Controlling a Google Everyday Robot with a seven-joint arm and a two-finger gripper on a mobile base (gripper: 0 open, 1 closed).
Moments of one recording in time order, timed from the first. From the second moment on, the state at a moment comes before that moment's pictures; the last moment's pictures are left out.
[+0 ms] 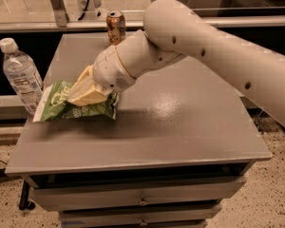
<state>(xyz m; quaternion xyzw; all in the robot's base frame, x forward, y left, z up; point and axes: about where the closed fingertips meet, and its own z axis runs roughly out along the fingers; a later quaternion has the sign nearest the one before) 0.487 0.153 0.895 -0.72 0.50 0.33 0.35</state>
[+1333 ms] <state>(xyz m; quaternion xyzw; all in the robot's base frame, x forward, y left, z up) 0.533 0.043 0.899 -0.68 0.56 0.28 0.37</state>
